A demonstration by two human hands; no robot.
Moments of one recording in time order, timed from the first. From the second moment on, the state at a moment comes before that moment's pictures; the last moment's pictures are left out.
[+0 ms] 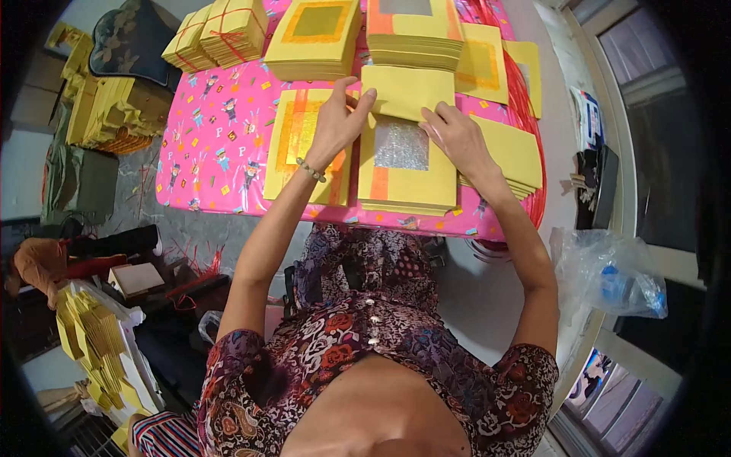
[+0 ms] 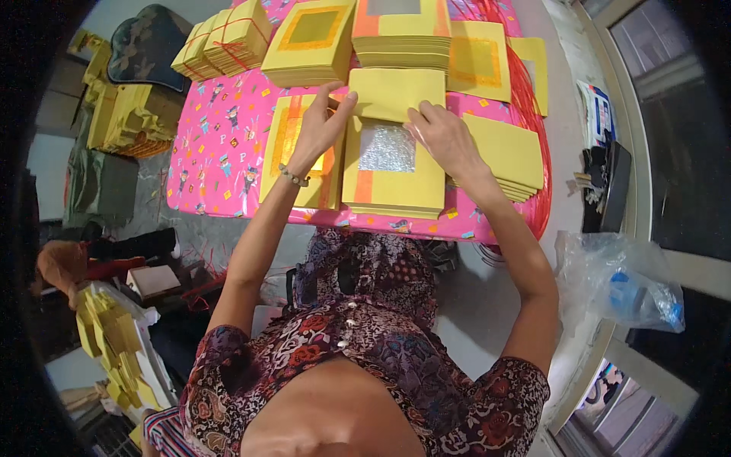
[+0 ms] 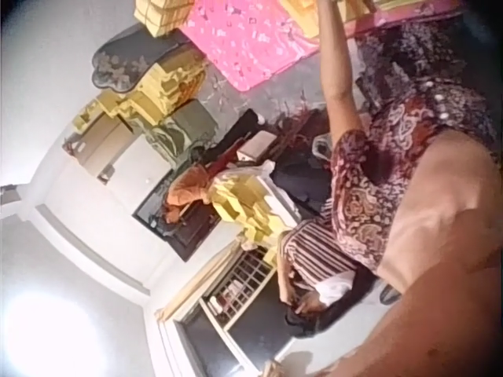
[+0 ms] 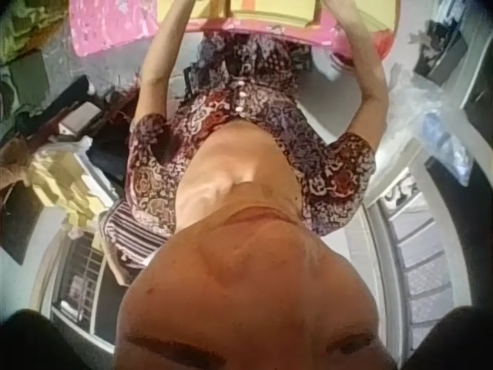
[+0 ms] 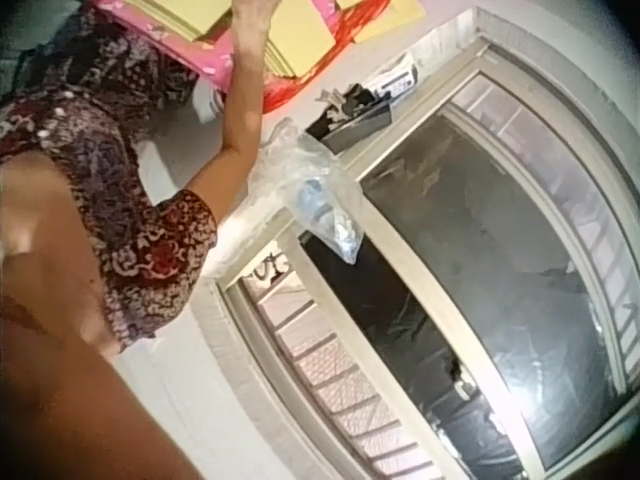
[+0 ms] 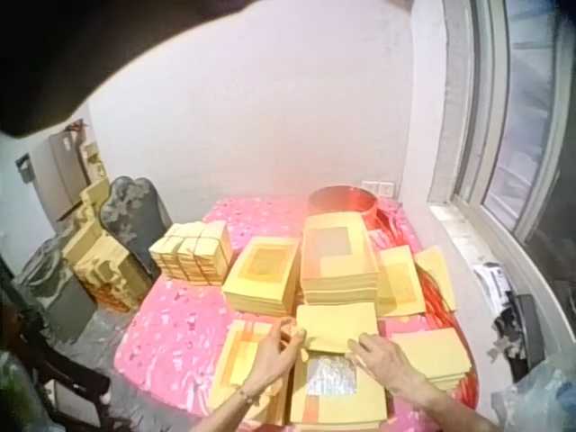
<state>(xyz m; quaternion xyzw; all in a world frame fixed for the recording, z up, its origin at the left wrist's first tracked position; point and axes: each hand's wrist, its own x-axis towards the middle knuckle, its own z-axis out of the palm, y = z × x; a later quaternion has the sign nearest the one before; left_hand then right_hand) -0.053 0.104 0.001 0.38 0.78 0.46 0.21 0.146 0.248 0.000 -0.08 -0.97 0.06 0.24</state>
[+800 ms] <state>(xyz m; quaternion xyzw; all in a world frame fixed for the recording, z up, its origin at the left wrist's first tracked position) 0.067 0.203 0.004 0.47 0.58 0.49 0.46 0.312 0.296 -0.017 -0.46 -0.76 0.30 0.36</state>
